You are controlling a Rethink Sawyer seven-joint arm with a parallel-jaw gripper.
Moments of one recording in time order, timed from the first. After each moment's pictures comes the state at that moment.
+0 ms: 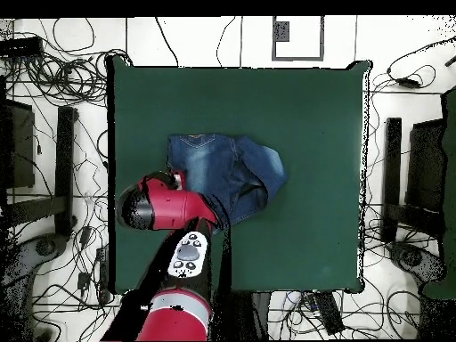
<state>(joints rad) 0.26 -0.42 -0.18 1.65 0.20 0.12 1.57</state>
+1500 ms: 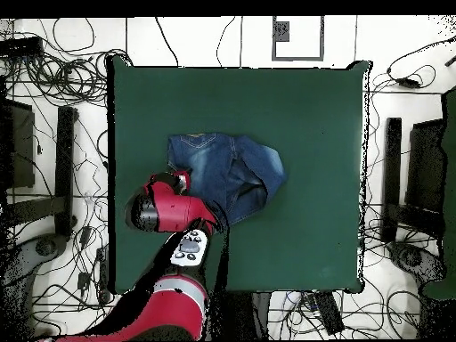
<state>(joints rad) 0.27 -0.34 -0.20 1.65 0.25 -0.03 1.57</state>
